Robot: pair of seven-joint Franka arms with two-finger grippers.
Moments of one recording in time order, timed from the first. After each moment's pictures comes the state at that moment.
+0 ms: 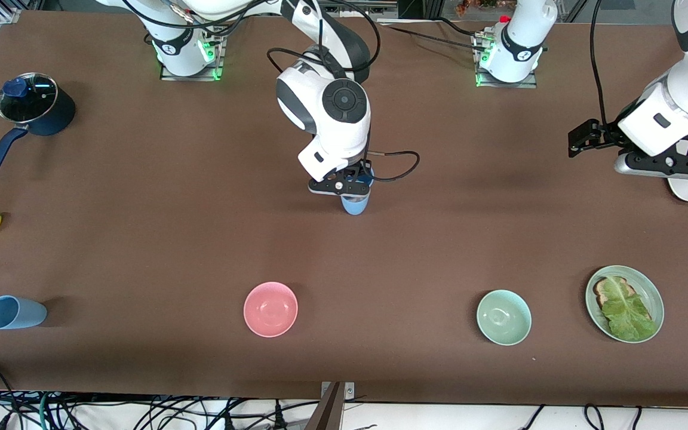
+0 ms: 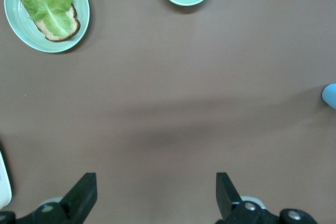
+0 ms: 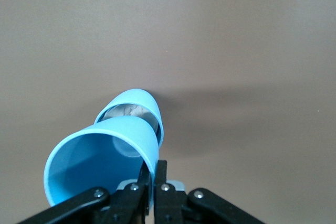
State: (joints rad) left arm -0.02 0.01 -0.07 -1.69 0.00 1.60 -0.02; right arm 0.77 0.69 0.05 -1.23 -0.01 1.84 0.89
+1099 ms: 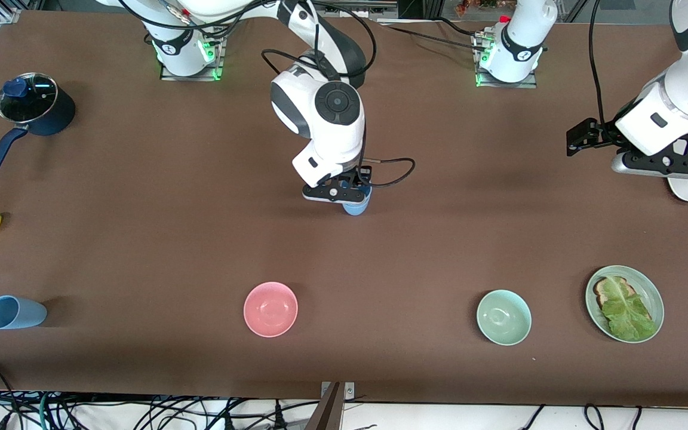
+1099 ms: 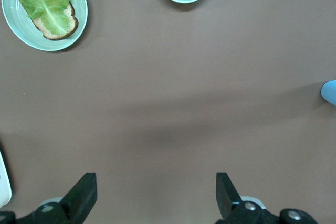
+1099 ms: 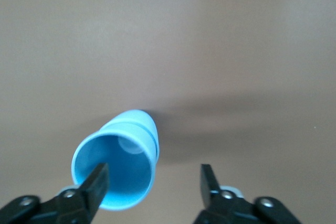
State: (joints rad) left arm -0.02 0.01 -0.08 -1.69 0.00 1.59 -0.02; right arm 0.76 0.69 0.02 -1.22 -0.02 1.88 0.89
